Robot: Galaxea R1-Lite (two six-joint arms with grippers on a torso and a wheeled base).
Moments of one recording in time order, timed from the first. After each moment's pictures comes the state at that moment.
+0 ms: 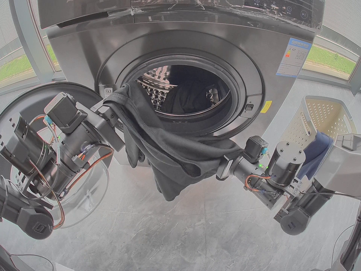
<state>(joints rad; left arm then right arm) -0.55 1.62 -0.52 -1.55 -0.16 -0.10 0.66 2.06 -0.65 -1.54 -0.12 0.17</state>
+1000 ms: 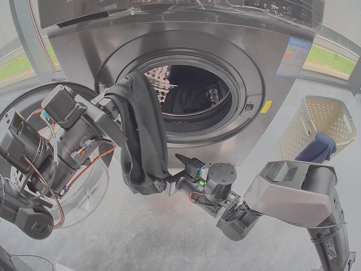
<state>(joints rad) -0.59 1.60 -0.55 -1.55 -0.16 -0.10 0.78 2.48 -1.10 -1.50 -0.02 0.10</state>
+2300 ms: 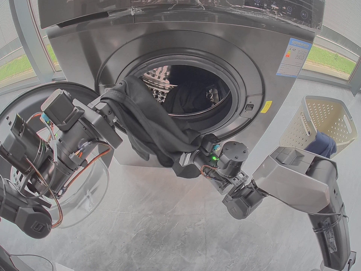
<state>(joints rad) -0.55 1.61 -0.53 -1.55 -0.16 -0.10 0.65 2.51 -1.26 -1.49 -0.07 0.09</state>
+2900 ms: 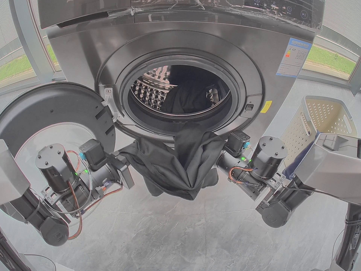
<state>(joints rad) -0.46 1.83 -0.38 -1.55 -0.17 -0.07 0.66 2.18 -0.84 -1.54 -0.03 0.10</state>
